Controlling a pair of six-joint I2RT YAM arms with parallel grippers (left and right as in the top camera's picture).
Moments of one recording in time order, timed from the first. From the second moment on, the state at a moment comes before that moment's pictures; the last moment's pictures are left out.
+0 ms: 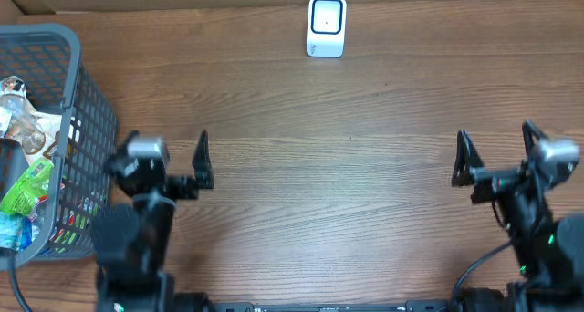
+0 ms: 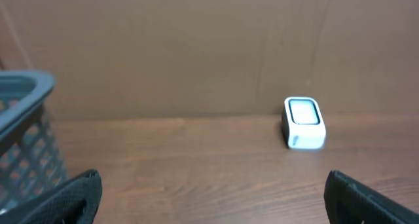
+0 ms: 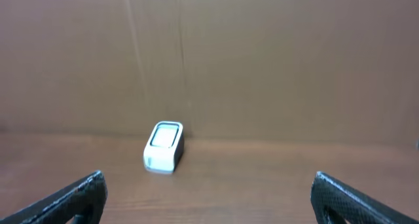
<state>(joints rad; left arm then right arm) 0.03 0.59 0.71 -0.27 0.08 0.00 -0.04 0.50 0.72 -0.29 -0.20 0.07</state>
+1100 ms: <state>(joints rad) 0.43 1.61 2.30 -1.36 0.26 -0.12 -0.04 1.42 1.39 -0.89 -0.45 0.07</state>
